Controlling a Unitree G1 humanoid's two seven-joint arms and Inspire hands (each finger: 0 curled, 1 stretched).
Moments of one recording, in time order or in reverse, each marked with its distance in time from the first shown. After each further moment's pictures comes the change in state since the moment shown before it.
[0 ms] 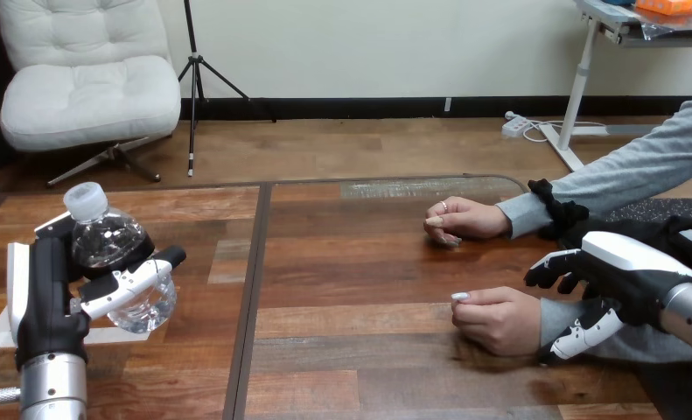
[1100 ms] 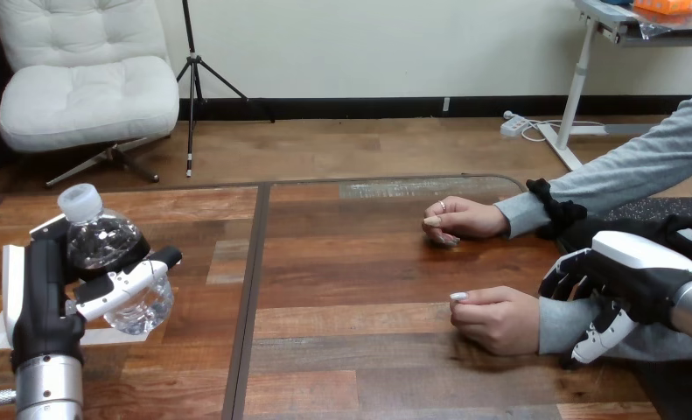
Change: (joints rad) left arm 0.003 0.000 0.015 0.000 -0.012 -0.001 -0.016; right arm -0.021 -0.025 0.016 0.029 -0.004 0.006 0.017
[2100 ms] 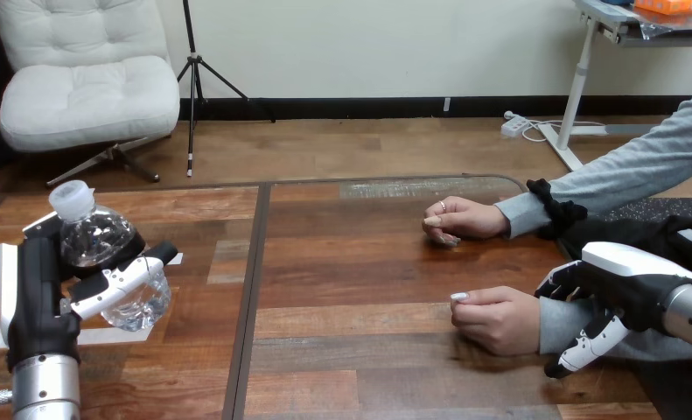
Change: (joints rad) left arm 0.001 0.000 0.006 0.000 -0.025 -0.026 -0.011; right arm -0.010 -0.001 0.034 0.000 -0.020 0.002 0.036
